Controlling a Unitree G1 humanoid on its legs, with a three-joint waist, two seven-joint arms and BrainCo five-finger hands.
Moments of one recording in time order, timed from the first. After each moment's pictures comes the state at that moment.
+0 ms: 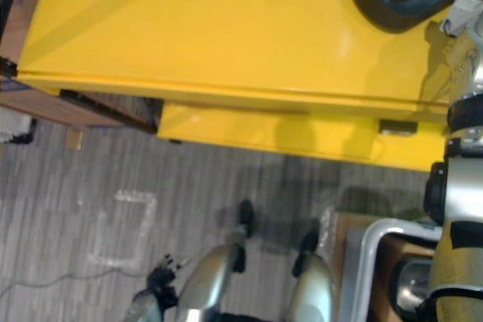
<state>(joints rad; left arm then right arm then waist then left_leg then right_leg) 0.08 0.11 -0.08 0.80 -0.39 -0.10 0.11 -1.38 -0.85 0.13 0.99 0.20 0.04 -0.53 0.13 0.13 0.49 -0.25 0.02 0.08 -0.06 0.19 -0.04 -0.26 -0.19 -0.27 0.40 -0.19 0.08</state>
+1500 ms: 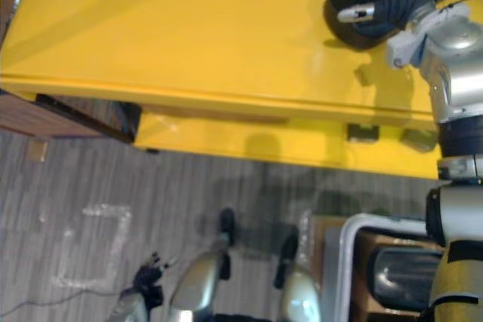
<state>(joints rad) 0.08 0.17 0.00 0.77 -0.34 -0.04 0.11 -1.12 -0.88 0.22 0.46 0.40 0.44 0.34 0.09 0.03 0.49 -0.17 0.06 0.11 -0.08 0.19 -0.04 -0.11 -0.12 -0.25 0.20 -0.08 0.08</state>
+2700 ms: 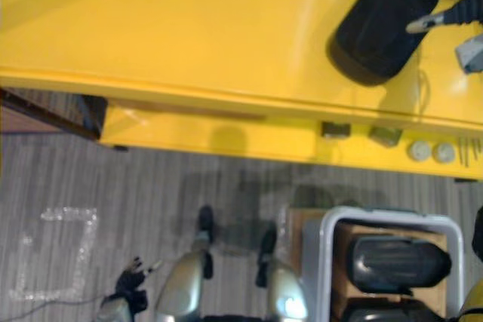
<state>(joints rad) 0.11 0.23 0.05 0.76 -0.34 -0.05 0.11 -1.15 -1.11 0.19 0.45 0.03 0.44 0.24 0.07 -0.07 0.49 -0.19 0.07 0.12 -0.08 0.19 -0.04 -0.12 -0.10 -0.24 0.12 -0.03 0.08</state>
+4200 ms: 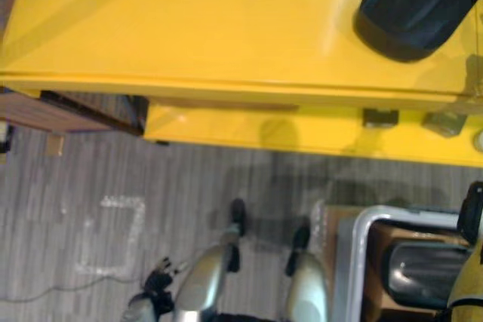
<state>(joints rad) 0.11 0.14 -0.10 0.77 -0.39 -0.06 0.11 -1.23 -1.01 0.08 1.03 0.37 0.15 -0.28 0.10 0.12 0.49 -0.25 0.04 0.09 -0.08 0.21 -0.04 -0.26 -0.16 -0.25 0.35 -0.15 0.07</state>
